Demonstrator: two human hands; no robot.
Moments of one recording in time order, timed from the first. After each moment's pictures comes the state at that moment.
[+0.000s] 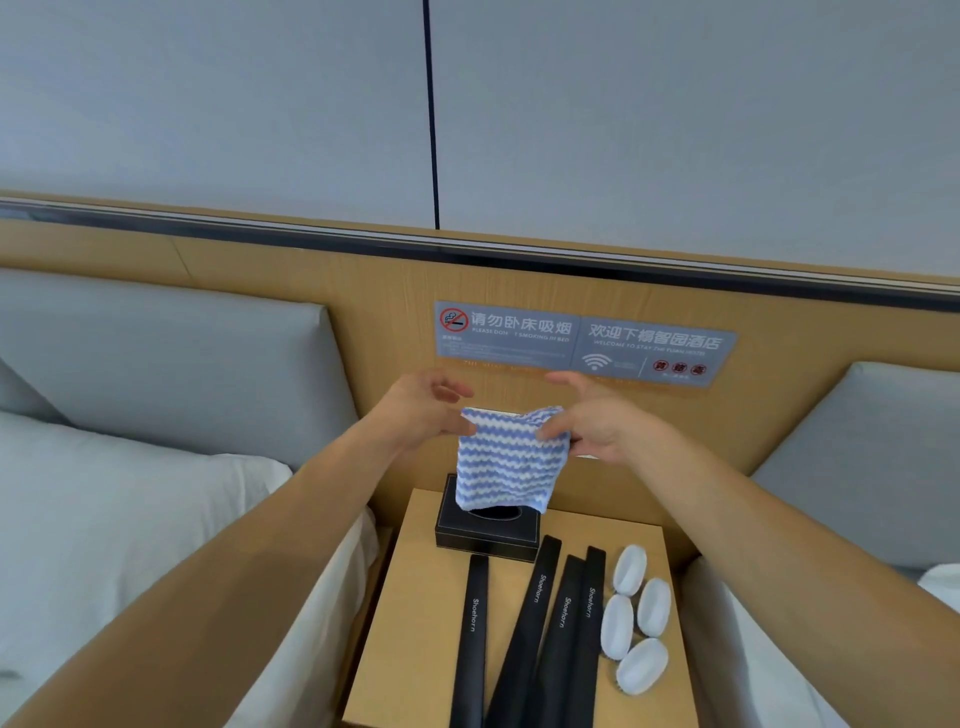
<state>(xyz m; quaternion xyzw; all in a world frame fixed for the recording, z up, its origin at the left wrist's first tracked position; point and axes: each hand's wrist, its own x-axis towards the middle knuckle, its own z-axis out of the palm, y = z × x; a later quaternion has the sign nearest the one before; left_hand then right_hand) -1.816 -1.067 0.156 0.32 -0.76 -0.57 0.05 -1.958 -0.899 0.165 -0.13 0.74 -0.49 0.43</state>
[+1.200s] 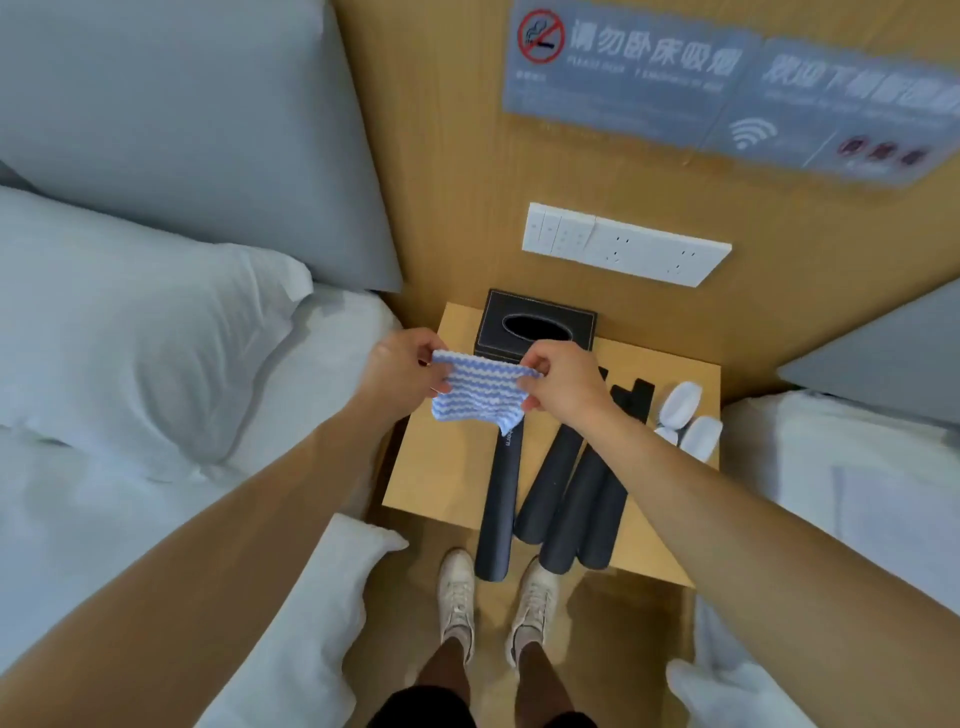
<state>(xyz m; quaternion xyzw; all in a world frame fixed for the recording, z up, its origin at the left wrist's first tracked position) -1.717 -1.079 -0.045 0.42 -0.78 -0.47 0.03 -1.857 -0.924 -0.028 -0.27 0.86 -0.28 0.33</state>
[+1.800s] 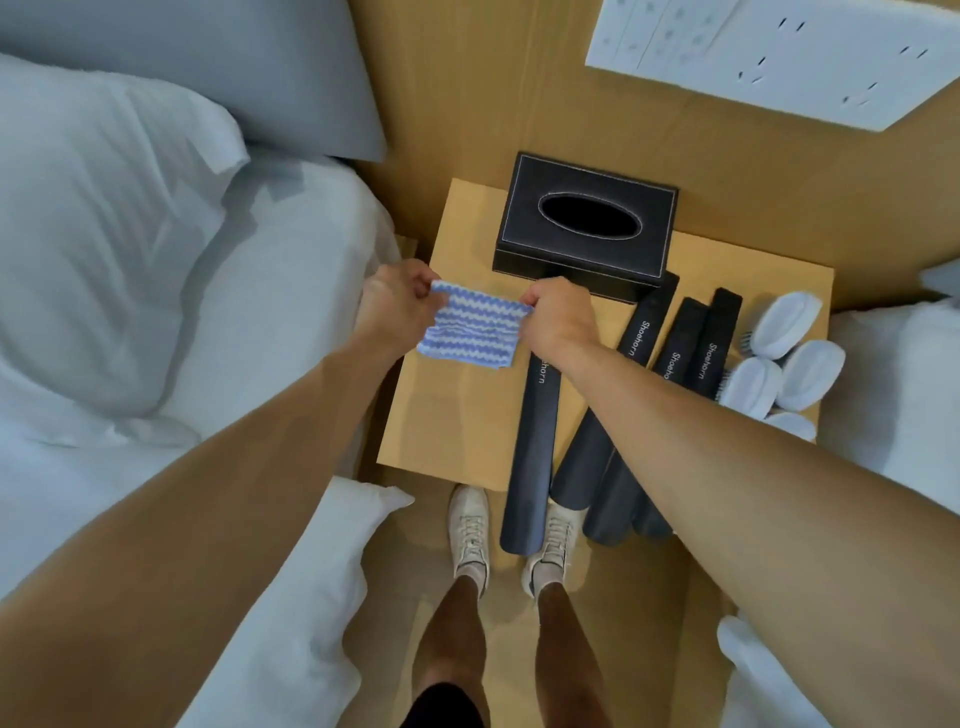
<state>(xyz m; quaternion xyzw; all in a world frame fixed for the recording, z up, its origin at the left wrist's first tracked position) -1.733 -1.124 -0.227 0.43 -0.78 -0.46 0.02 -1.861 -0.987 -0.205 -0.24 0.90 -0.15 0.34</state>
